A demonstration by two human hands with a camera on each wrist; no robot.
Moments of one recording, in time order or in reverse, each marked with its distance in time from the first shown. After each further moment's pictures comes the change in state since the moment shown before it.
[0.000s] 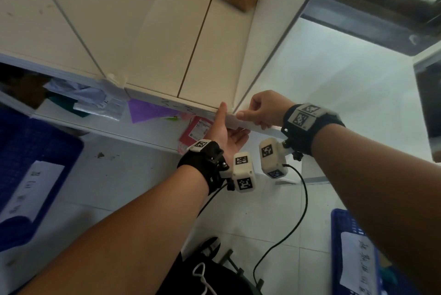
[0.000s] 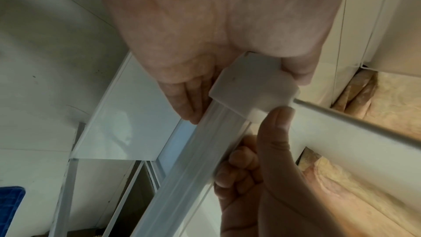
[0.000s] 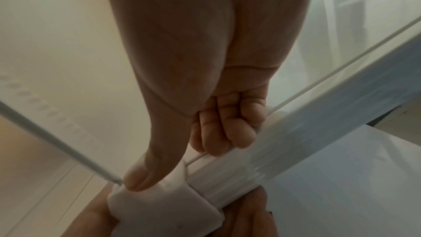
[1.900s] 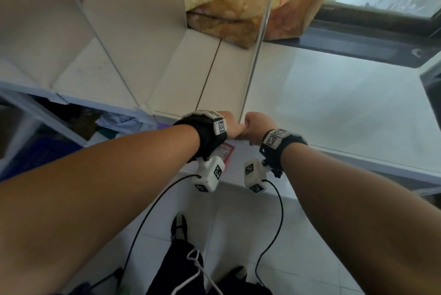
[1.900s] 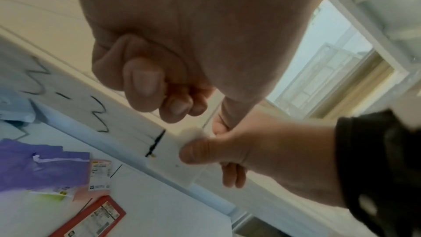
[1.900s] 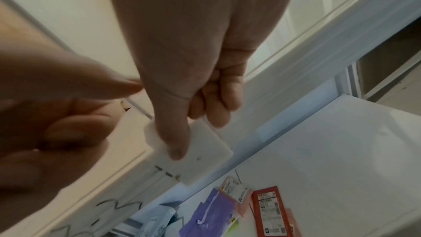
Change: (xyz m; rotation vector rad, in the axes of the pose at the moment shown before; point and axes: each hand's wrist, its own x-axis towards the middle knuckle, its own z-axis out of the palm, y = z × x) left_hand -0.077 0.063 0.063 2.237 0.250 0.397; right_hand -0.015 -0.026 0.024 -0.135 0.165 -0.055
